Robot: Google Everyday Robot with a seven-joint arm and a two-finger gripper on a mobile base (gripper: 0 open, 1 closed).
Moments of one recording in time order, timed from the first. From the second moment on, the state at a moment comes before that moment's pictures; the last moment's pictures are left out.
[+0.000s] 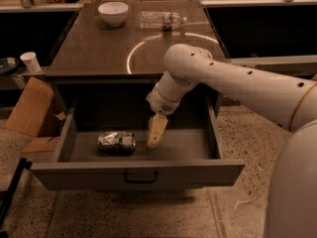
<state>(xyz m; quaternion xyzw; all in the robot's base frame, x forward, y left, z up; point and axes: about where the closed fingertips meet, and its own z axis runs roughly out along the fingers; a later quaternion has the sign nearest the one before) 0.603 0.022 0.685 -0.71 0.67 0.15 0.17</state>
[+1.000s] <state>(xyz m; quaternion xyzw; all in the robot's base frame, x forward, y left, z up) 0.614 0.067 0.633 -0.71 0.67 0.13 0.18</state>
